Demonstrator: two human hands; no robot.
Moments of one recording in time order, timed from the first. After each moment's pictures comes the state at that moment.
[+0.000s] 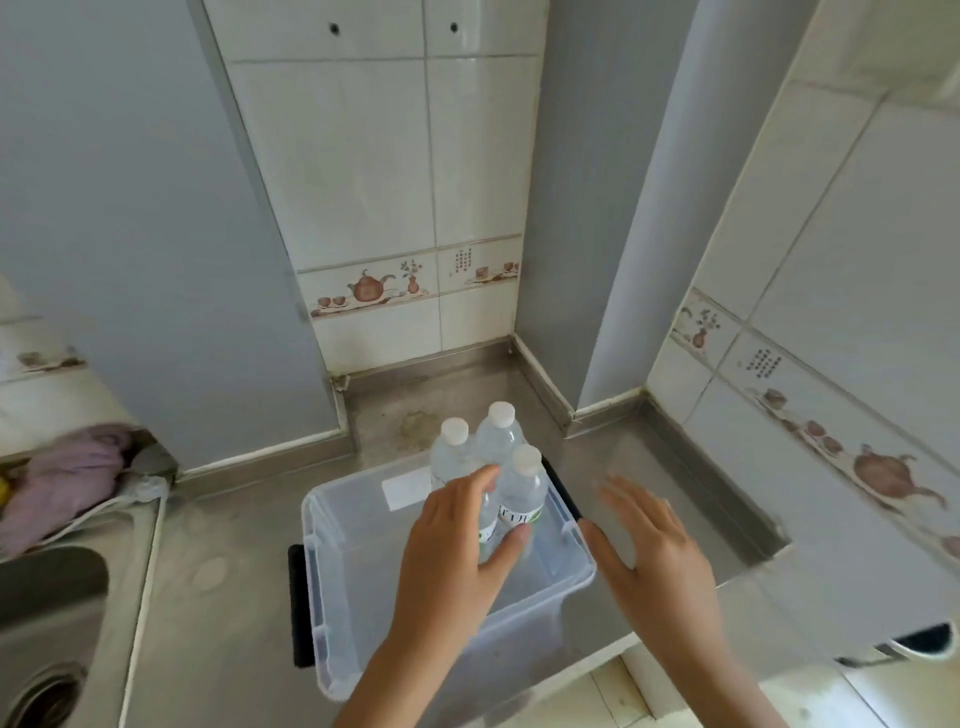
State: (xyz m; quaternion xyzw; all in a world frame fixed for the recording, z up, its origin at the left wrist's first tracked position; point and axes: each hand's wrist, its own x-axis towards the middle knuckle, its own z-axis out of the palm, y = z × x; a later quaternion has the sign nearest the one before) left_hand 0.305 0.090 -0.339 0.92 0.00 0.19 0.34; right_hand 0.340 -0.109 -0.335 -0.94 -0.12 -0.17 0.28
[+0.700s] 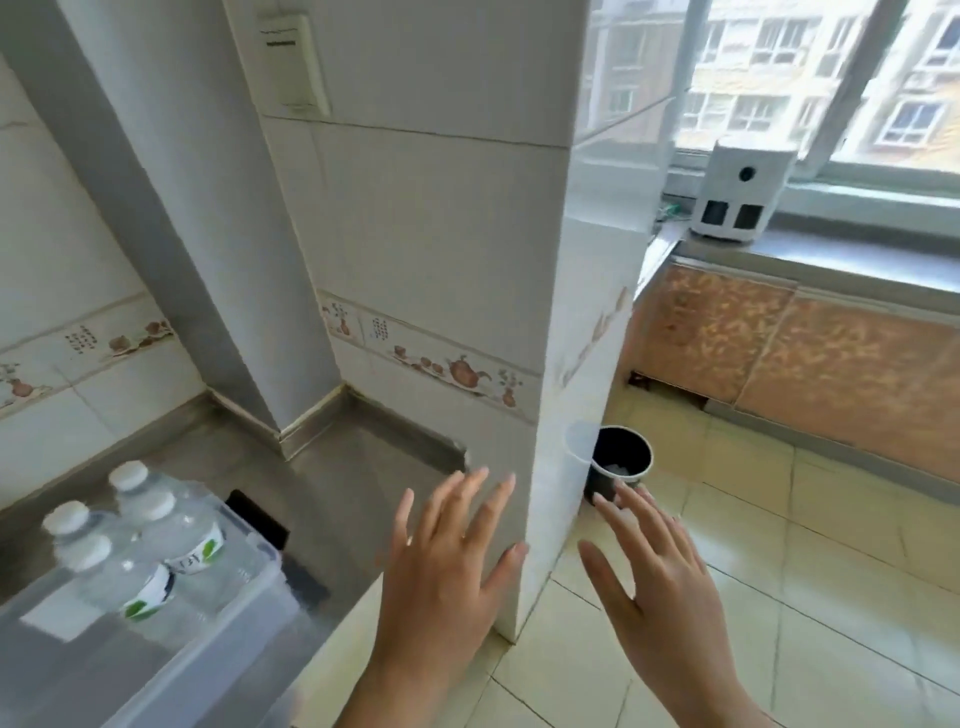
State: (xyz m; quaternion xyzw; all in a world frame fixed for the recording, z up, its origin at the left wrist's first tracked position) left_hand 0.238 -0.185 -0.305 0.91 -0.32 0.18 0.20; right_hand 0.152 -0.365 -0.315 -0.94 0.13 -0.25 0.20
